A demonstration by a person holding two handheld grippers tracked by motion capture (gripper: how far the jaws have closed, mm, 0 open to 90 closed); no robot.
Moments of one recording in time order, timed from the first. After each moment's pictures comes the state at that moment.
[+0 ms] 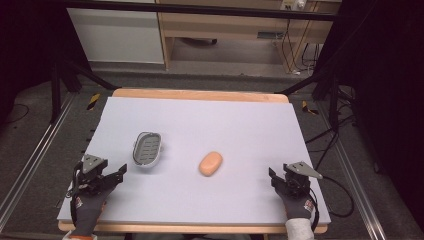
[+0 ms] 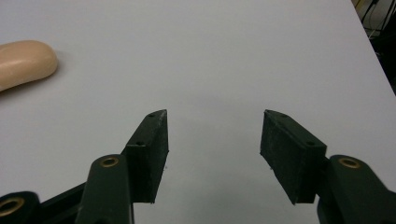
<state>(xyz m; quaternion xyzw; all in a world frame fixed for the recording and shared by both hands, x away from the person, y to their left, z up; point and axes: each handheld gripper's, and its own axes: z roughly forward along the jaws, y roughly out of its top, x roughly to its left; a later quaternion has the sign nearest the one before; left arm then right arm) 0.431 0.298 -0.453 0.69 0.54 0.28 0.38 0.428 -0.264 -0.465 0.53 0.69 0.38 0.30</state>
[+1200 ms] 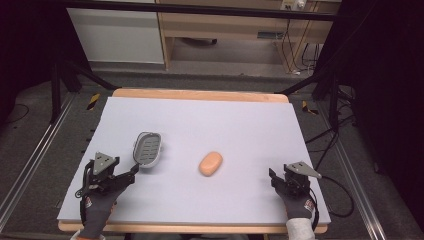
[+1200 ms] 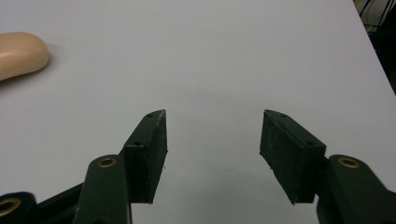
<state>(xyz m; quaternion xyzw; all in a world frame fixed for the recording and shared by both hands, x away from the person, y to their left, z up) 0.422 0.260 -0.430 0.70 0.51 0.28 0.41 0.429 -0.264 -0.467 0.54 0.70 0.37 0.30</state>
